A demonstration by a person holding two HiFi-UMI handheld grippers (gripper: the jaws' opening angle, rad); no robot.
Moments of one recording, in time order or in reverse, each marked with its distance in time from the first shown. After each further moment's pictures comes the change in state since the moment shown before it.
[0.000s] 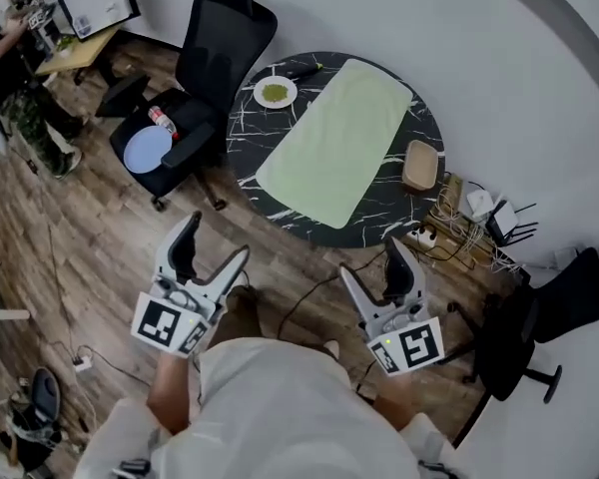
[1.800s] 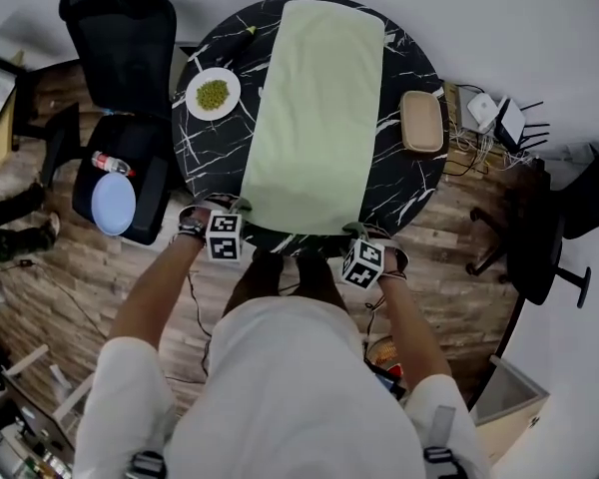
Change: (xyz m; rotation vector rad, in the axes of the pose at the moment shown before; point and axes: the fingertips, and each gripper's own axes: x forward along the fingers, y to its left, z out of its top) left arm 0.189 0.115 -0.392 0.987 1.128 -1.193; right arm 0.084 -0.080 -0.403 -0.221 1.263 0.270
